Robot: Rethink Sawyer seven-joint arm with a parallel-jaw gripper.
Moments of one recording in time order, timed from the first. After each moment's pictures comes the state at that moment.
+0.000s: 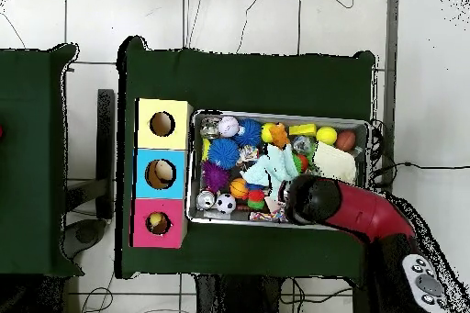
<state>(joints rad) -0.53 -0.65 0.00 1.74 -0.22 0.59 1.62</state>
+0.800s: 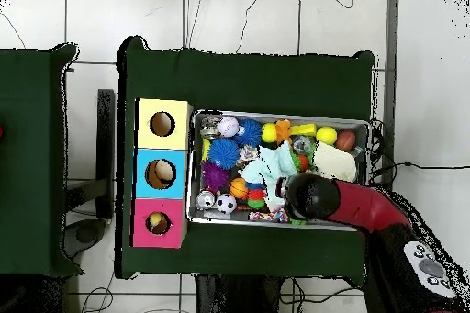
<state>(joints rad) -0.63 -0.60 0.15 1.74 -0.33 0.53 1.62</state>
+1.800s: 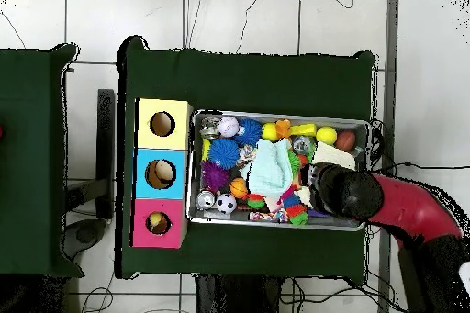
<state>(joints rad) -0.82 -0.75 0.34 1.75 -0.40 0.59 1.61</state>
